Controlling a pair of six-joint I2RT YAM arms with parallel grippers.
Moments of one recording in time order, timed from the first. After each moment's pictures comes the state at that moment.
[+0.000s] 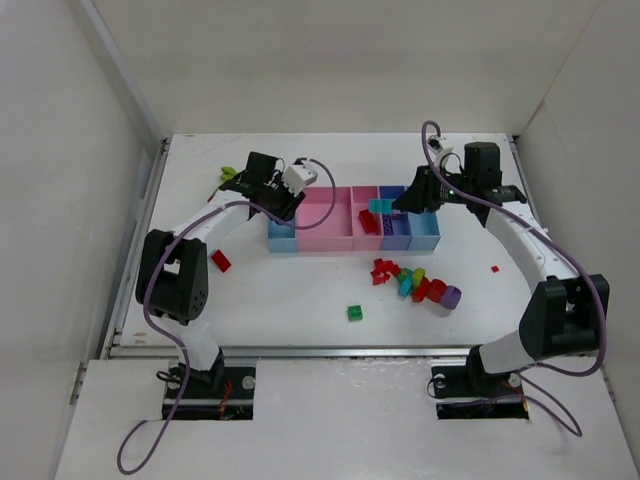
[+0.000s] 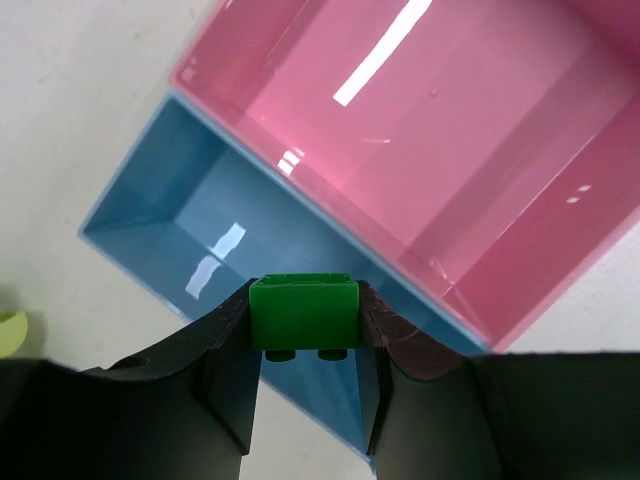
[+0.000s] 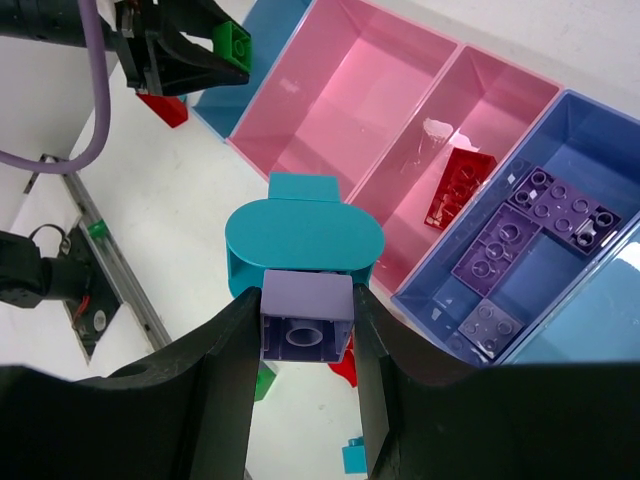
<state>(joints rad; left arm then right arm) -0.33 1.75 1.29 -0.41 0.29 0.49 0.12 1.47 1.20 -0.36 -0.82 0.10</state>
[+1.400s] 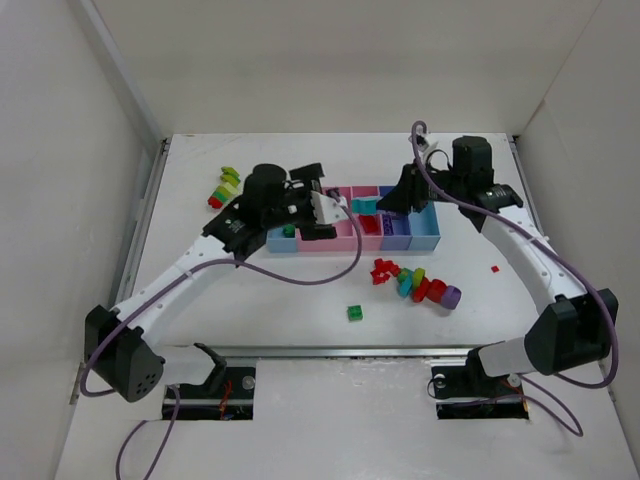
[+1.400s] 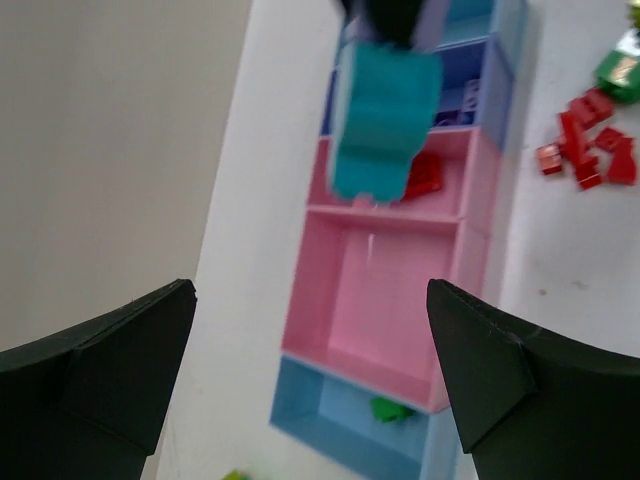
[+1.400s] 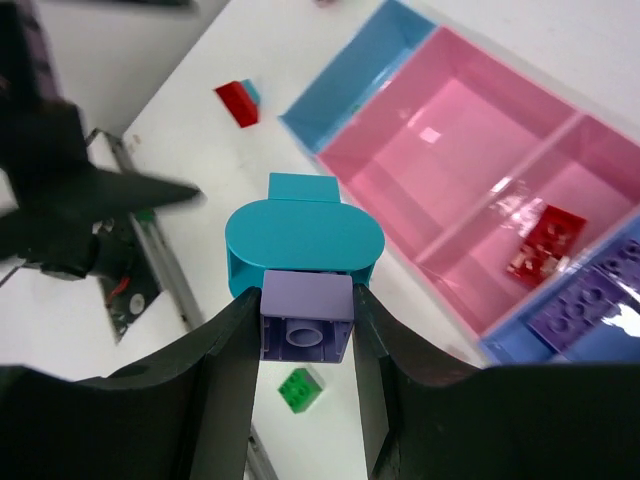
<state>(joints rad) -0.60 1.27 1.15 -0.24 0.36 0.86 0.23 1.40 1.25 -0.37 -0.82 0.12</state>
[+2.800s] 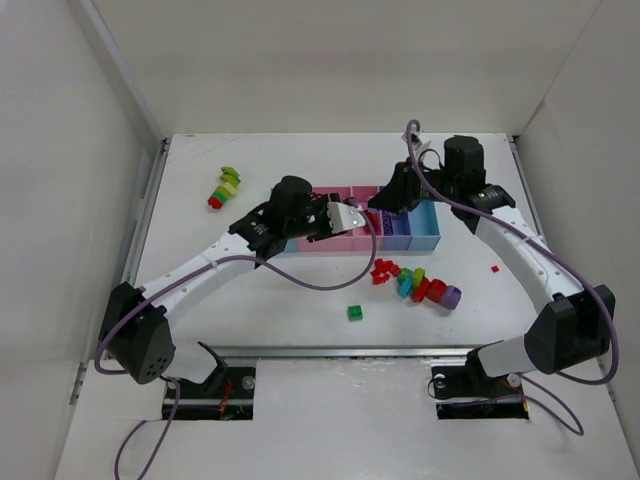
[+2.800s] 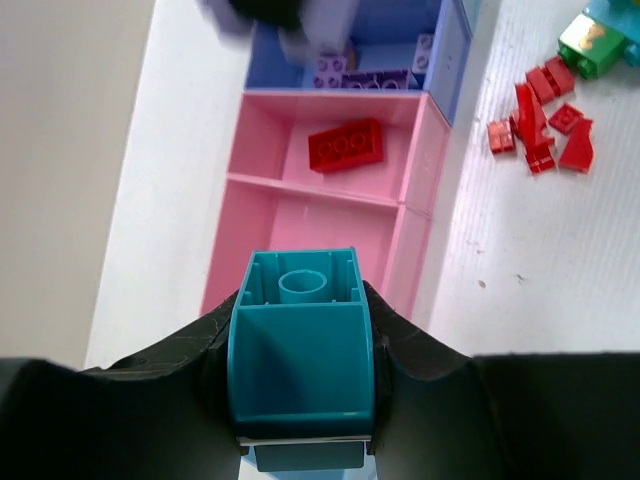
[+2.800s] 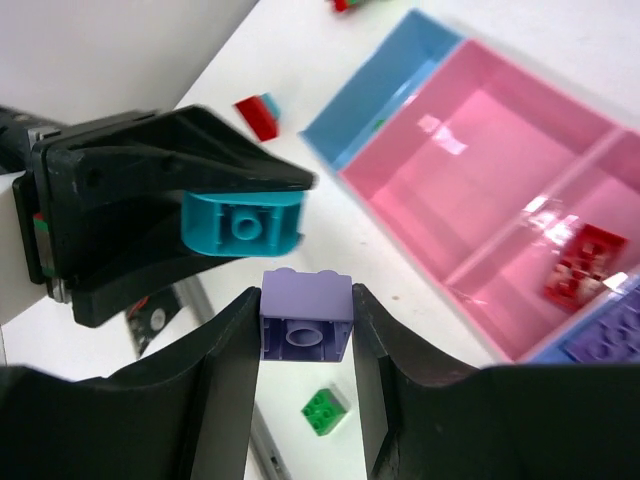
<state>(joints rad) -0.71 1.39 1.11 -0.22 0.26 0.75 0.32 1.41 1.25 -0.29 -0.79 0.22</state>
